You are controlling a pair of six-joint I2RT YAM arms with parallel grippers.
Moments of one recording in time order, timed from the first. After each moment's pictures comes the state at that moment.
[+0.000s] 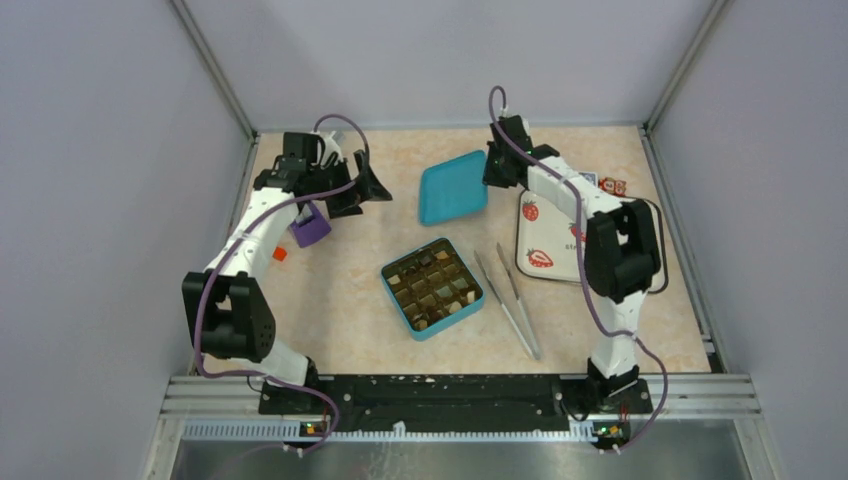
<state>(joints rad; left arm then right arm) -0.10 1.54 1.34 -0.63 0.54 -0.44 0.42 2.05 1.69 -0.50 0.14 0.51</state>
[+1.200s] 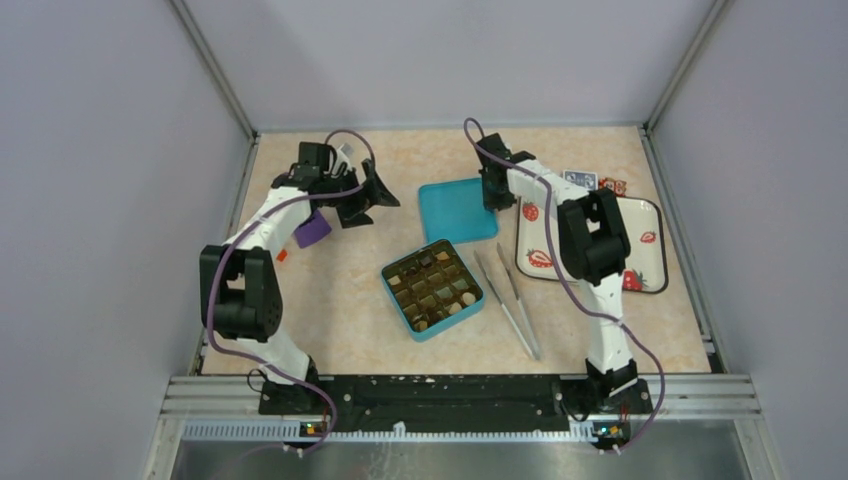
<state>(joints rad) -0.11 1.67 1.27 -0.49 0.60 -0.56 0.44 2.21 1.76 -0.65 0.23 0.33</state>
